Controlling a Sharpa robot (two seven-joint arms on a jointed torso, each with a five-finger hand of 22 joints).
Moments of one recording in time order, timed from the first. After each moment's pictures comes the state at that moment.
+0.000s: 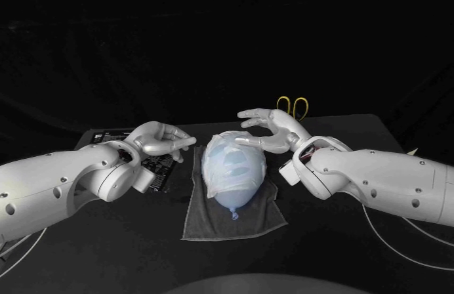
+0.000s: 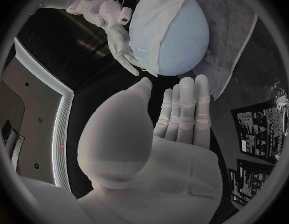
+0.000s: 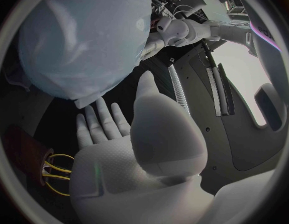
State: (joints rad) left arm 1.18 -0.97 -0.09 1.60 -0.48 -0.34 0.04; left_hand 1.39 -0.19 0.24 0.29 0.05 0.76 0.19 0.51 0.36 0.85 0.13 0.69 0.44 1.04 0.06 0.94 0.62 0.17 0.93 0.16 0.68 0.62; right arm 1.20 -0.75 -0.18 1.56 -0.69 -0.57 0.27; right_hand 1.43 -0.08 -0.16 0.28 0.05 0.52 0.16 0.22 0.18 0.64 0.27 0.25 0.07 0.37 0.27 0.27 0.09 0.10 0.23 0.29 0.04 0.10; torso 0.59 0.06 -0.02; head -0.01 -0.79
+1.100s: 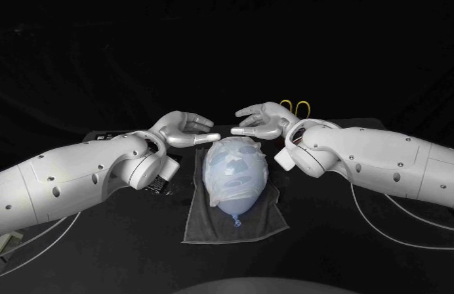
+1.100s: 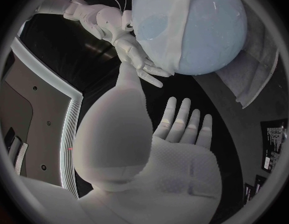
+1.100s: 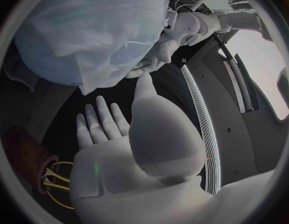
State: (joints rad) left arm 1.20 -0.81 -0.09 1.50 -0.49 -0.36 0.08; left_hand 1.44 -0.30 -0.21 0.30 0.06 0.54 0.16 0.43 0.22 0.61 0.22 0.32 0.07 0.34 0.22 0.20 0.15 0.07 0.25 0.30 0.07 0.16; right arm 1.29 -0.64 -0.17 1.41 -0.63 -0.40 0.05; right_hand 1.44 -0.05 -0.19 0.28 0.05 0.51 0.16 0.18 0.17 0.64 0.27 0.26 0.07 0.38 0.27 0.31 0.10 0.10 0.23 0.30 0.05 0.11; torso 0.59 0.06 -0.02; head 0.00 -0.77
